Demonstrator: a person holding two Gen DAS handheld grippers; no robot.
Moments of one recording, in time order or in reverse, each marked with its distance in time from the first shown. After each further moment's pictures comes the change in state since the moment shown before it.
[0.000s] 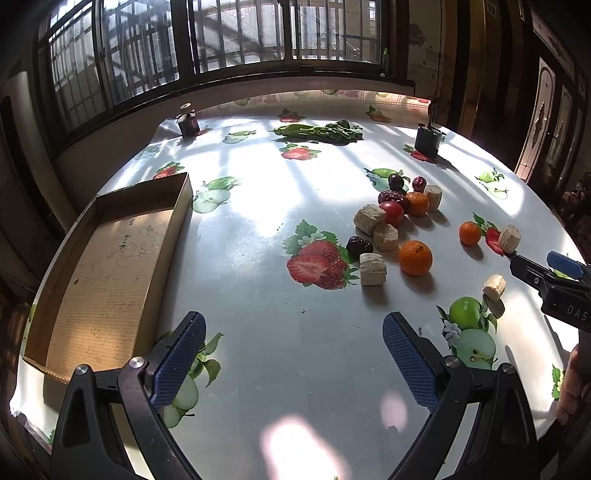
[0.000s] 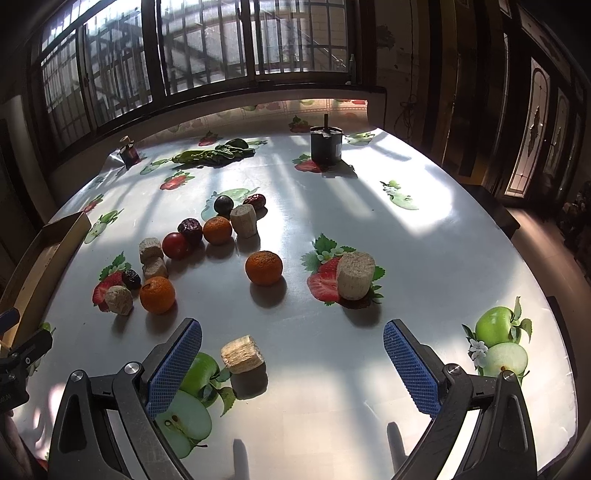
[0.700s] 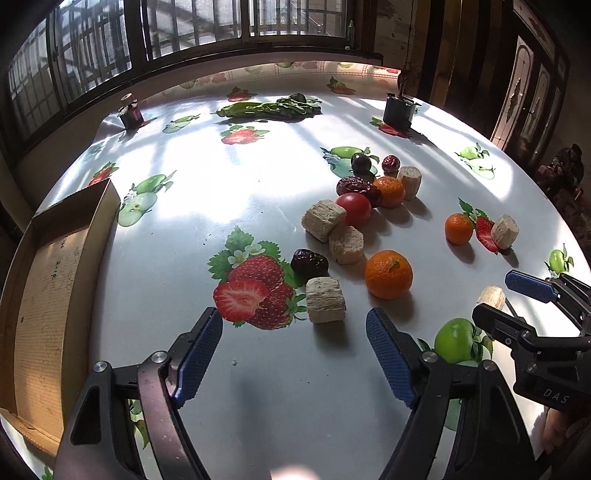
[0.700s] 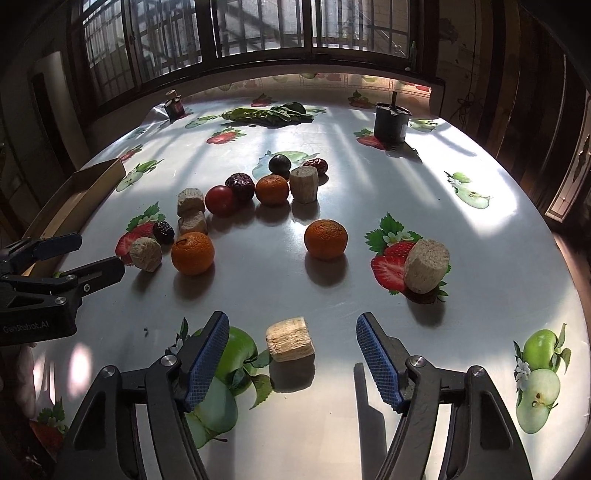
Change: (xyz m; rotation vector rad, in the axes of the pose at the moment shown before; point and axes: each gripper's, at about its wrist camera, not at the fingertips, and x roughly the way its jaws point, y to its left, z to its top) left arm 0.065 -0.040 0.029 0.083 0.100 -0.125; right arm 0.031 0.022 -0.008 -0.137 0.120 0.139
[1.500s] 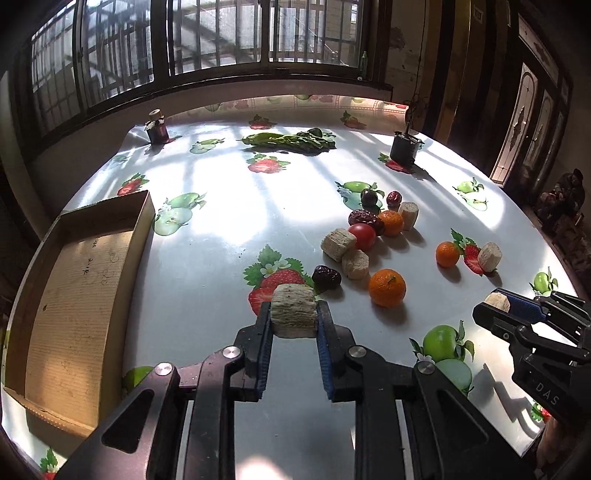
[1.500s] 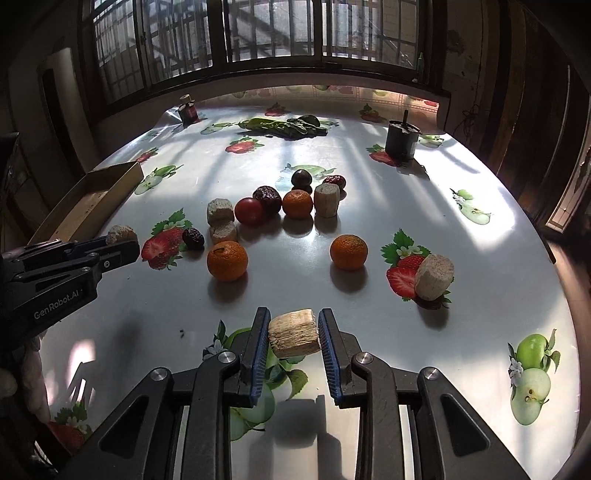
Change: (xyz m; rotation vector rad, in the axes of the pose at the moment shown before) left arm -0.062 0.023 -0.013 -0.069 -0.129 0.029; right arm -0.035 0.037 0.005 -0.050 -0.051 -0.020
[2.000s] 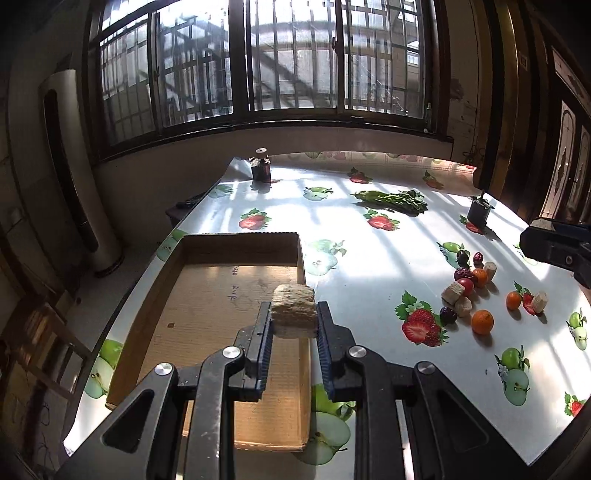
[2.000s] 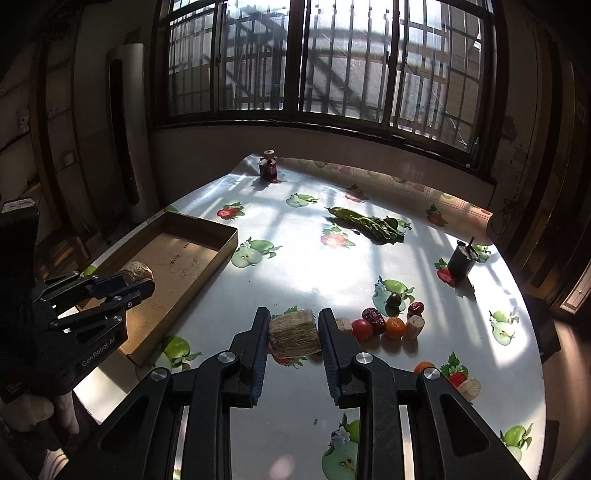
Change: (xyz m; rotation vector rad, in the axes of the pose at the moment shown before) left arm -0.078 0.137 0.003 -0.099 -0.162 0.218; right arm -0.068 0.143 0.092 -0.212 -0.182 0.127
